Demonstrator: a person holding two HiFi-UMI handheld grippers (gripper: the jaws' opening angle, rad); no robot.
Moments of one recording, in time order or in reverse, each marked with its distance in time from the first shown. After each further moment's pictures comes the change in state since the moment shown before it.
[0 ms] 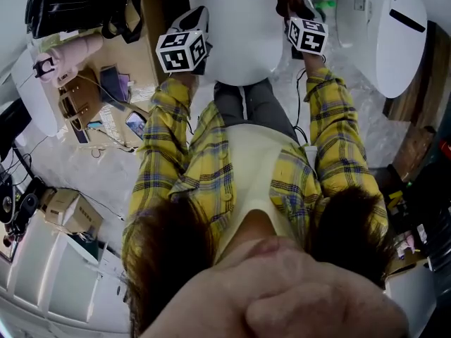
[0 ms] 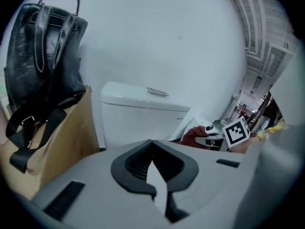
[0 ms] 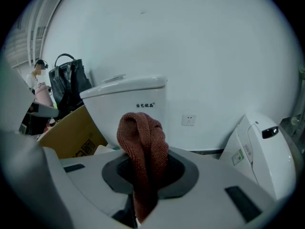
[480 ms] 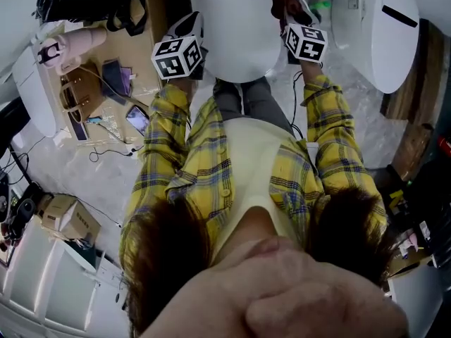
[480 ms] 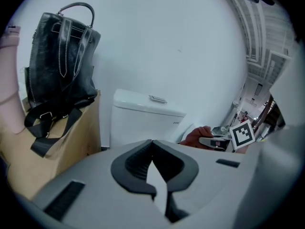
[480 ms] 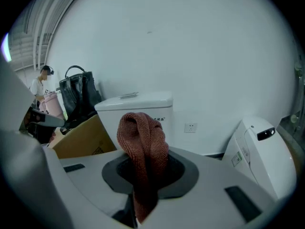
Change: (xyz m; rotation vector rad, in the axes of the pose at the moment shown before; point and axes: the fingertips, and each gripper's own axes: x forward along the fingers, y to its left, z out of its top) left arm -0.053 -0.004 -0.005 -0.050 -0.061 0.008; right arm -0.061 0.031 0.016 0.012 -0.098 0.019
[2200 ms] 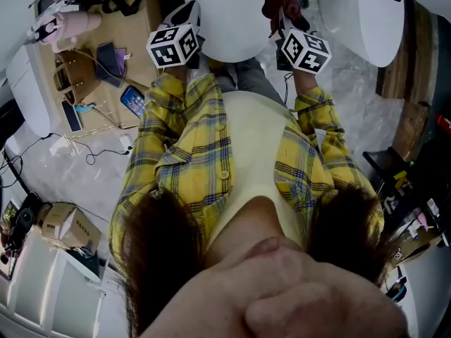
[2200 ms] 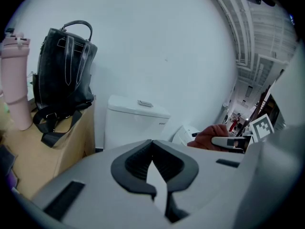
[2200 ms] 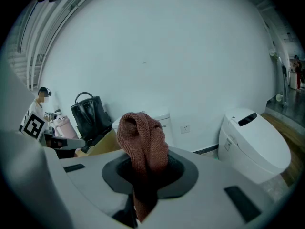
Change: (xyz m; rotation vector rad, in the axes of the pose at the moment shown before) left arm -0.059 -0.033 -0.015 0.019 -0.053 -0.083; right arm -0.137 0.053 -0.004 0.185 -0.129 -0.035
